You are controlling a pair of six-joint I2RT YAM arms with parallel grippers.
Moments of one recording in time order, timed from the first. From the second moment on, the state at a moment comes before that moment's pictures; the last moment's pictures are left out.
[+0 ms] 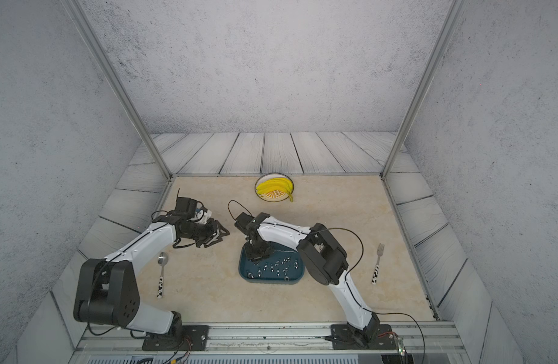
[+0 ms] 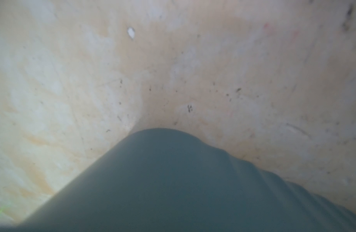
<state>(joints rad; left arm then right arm) -0.13 1.48 0.97 -0.60 0.57 -0.59 0.93 2.20 1.74 -0.99 -0.12 0.55</state>
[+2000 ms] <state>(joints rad) -0.61 1.81 1.50 -0.64 0.61 -0.52 0.28 1.75 1.27 -0.98 0.12 0.50</state>
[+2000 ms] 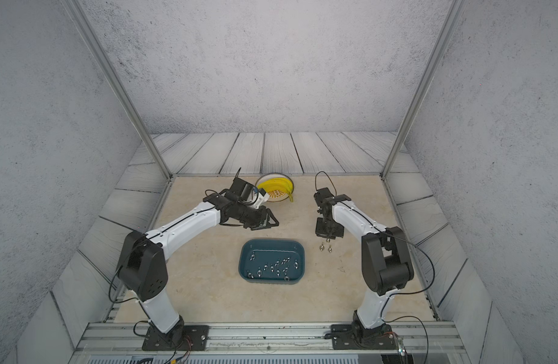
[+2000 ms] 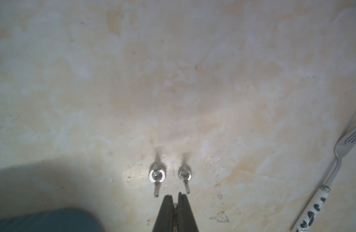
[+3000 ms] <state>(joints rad) -0.68 1.94 1.59 -0.71 0.66 -0.48 0.16 1.78 1.10 -0.82 0.05 0.52</state>
